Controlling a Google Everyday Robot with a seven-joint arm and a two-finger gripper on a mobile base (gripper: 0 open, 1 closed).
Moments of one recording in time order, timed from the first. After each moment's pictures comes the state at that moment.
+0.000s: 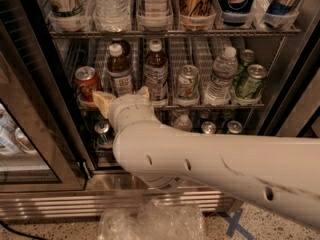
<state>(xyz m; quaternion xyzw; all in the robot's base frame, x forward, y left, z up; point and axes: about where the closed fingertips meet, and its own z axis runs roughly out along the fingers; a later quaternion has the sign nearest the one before) 0.566 0.094 0.864 -0.08 0.79 0.15 0.60</state>
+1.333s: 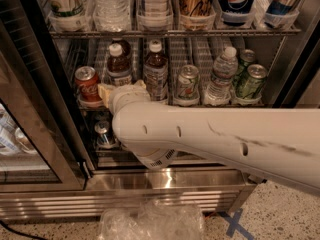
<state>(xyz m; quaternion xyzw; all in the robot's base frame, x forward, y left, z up) 0.605 0.102 0.854 -0.09 0.80 0.13 0.58</state>
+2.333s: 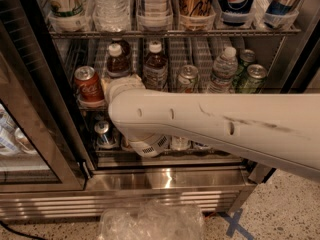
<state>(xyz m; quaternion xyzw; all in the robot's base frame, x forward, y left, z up) 0.630 0.108 0.854 -0.10 0.80 0.12 0.58</state>
